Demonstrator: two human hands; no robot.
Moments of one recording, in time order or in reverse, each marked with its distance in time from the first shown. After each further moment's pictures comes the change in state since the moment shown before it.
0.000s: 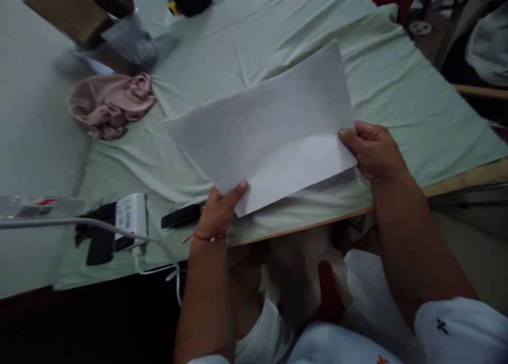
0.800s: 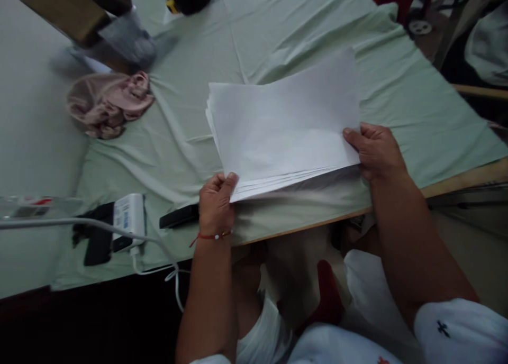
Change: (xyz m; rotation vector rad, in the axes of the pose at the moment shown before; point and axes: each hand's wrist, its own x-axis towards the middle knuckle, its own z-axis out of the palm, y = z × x) left_hand 0.012 -0.003 0.005 -0.062 0.169 0.031; right_hand 0.001 0.007 0.001 -0.009 0.138 -0.056
